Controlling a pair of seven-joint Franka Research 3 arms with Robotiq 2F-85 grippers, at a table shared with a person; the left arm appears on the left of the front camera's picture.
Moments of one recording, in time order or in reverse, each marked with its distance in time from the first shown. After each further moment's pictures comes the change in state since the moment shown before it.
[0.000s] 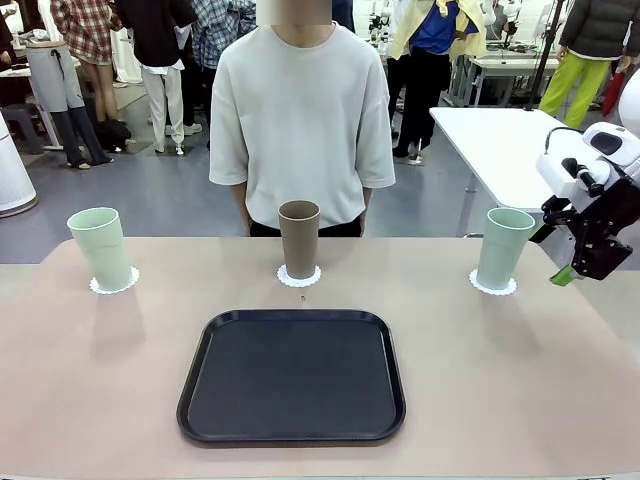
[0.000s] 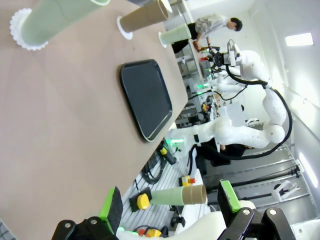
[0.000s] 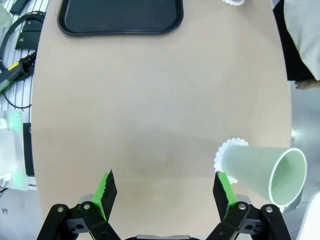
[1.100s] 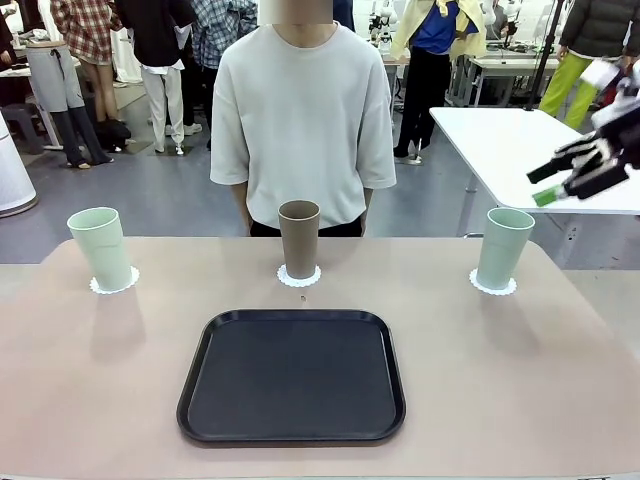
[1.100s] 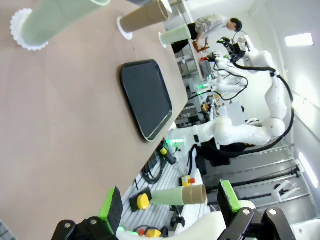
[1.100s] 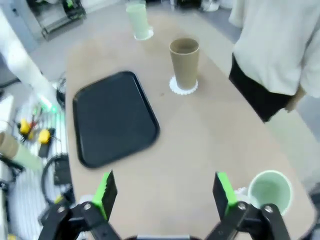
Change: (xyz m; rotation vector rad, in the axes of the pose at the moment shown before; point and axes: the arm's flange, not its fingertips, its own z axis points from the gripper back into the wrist) left arm 0.000 0.000 0.000 0.000 0.000 0.000; right arm -0.008 -0.045 0.071 0.046 -0.536 -0.513
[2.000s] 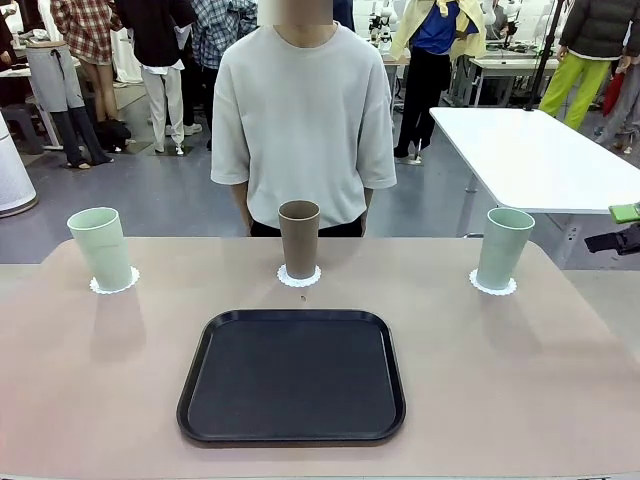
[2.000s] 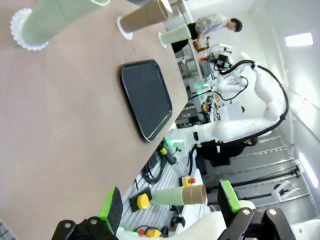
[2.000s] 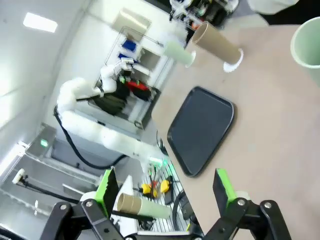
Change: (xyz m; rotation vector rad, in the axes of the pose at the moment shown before) left arm 0.000 0.000 0.000 0.000 0.000 0.000; right arm -0.167 -0.017 0.024 0.413 -0.273 -0.771
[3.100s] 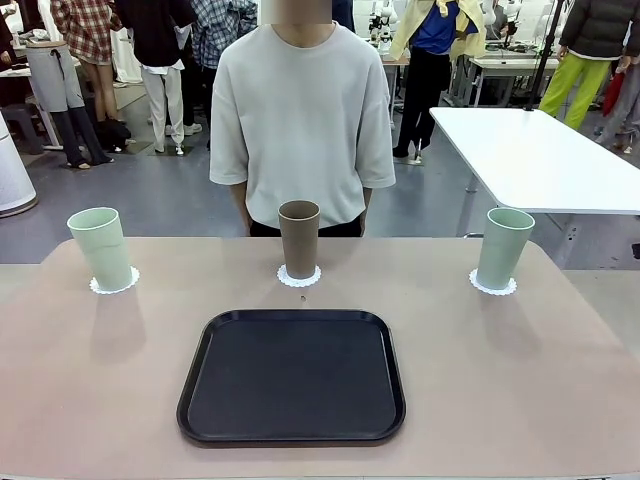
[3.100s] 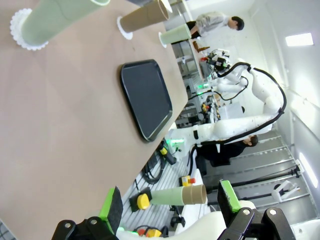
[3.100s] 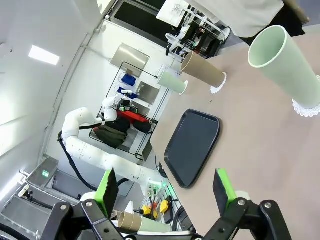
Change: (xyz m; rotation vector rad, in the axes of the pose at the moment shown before) left arm 0.000 0.000 0.000 0.000 0.000 0.000; right arm -0.030 -0.013 0.060 -0.015 -0.170 -0.038
